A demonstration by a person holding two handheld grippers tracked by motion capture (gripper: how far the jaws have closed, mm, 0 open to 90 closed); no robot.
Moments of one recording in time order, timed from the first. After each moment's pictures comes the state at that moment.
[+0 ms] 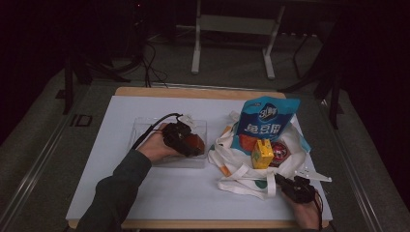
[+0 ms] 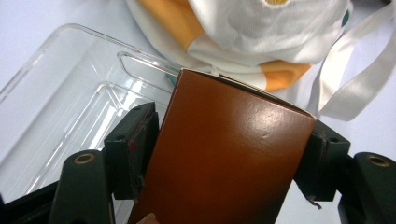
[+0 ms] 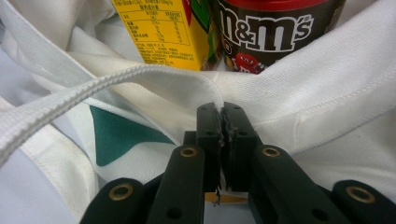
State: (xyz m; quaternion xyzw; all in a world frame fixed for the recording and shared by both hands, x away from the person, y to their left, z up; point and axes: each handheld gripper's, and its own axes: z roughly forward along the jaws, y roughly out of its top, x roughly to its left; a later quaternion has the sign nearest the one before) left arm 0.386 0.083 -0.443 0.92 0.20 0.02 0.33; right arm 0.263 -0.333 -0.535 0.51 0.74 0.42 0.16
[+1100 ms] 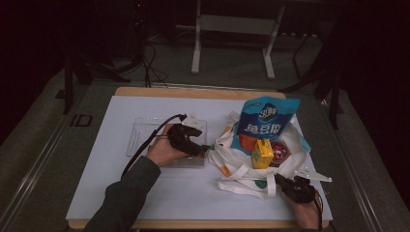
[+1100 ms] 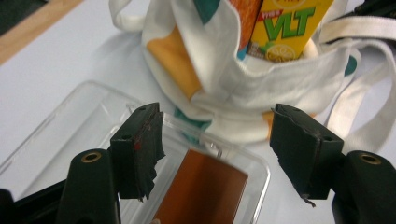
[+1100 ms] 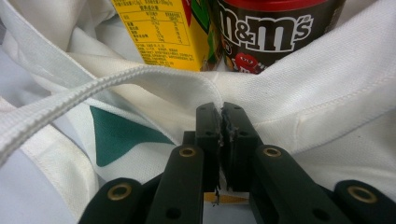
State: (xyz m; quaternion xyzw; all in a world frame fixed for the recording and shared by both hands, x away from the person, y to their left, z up) left arm 0.369 0.063 -0.431 0.89 0.22 0.09 0.40; right arm 0.263 -0.333 -0.535 0.51 0.74 0.42 0.16
